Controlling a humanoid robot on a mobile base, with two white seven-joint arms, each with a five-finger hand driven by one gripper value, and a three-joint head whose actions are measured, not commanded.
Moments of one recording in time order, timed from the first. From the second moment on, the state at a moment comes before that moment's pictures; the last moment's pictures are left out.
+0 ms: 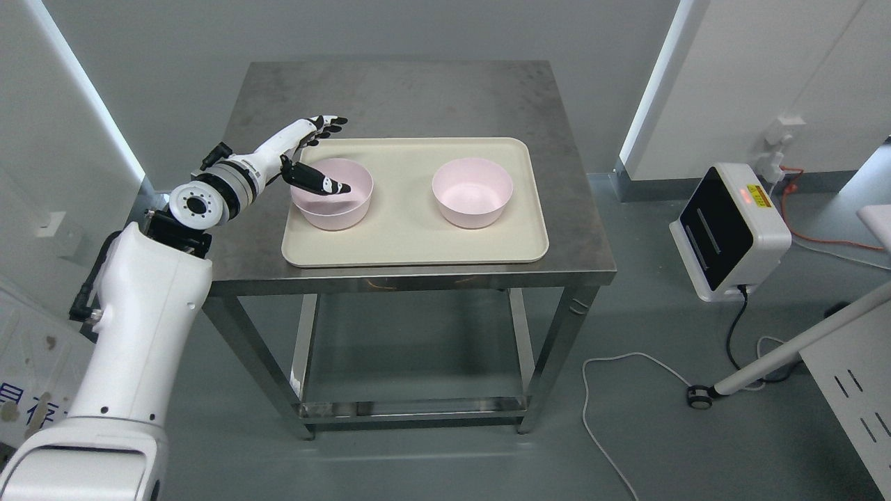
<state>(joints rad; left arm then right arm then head) -0.96 0.18 -0.12 -0.91 -0.47 0.04 -0.52 0.05 0.00 0.00 -0.05 0.00 -0.19 0.00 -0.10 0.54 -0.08</state>
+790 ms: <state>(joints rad) -0.98 0.19 -0.16 -0.81 -0.52 0.02 -0.50 0.05 0.00 0.00 -0.05 0.00 -0.19 0.00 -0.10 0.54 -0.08</state>
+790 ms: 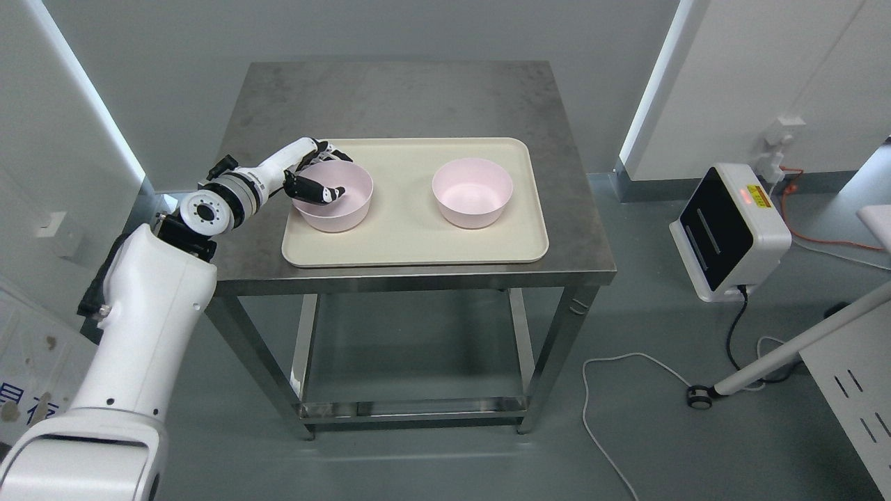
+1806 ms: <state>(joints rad) -1.05 0.16 -0.15 -0.79 -0.57 -0.15 -0.55 0.05 0.00 0.00 -0.05 0.00 -0.19 0.00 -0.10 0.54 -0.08</state>
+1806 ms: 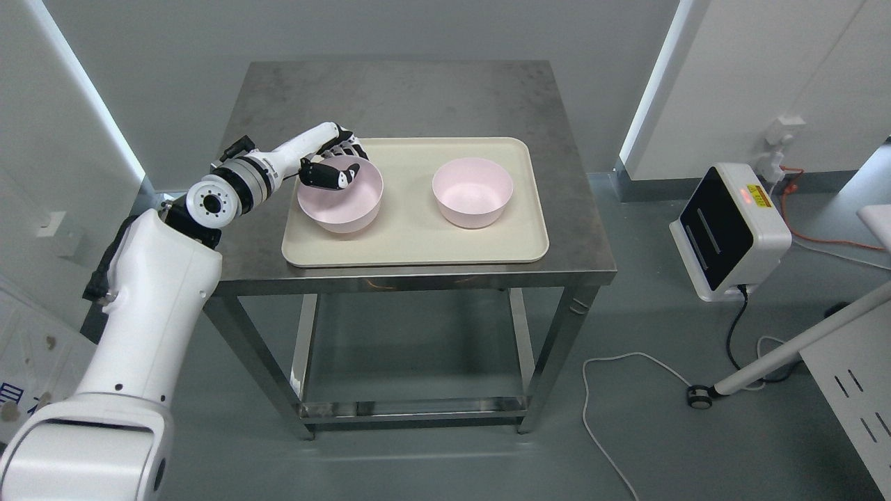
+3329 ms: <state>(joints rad) -1.24 0.01 -0.64 -0.72 -0.30 0.00 -0.26 0.05 0.00 0.00 -0.05 0.00 -0.19 0.00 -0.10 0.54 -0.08</state>
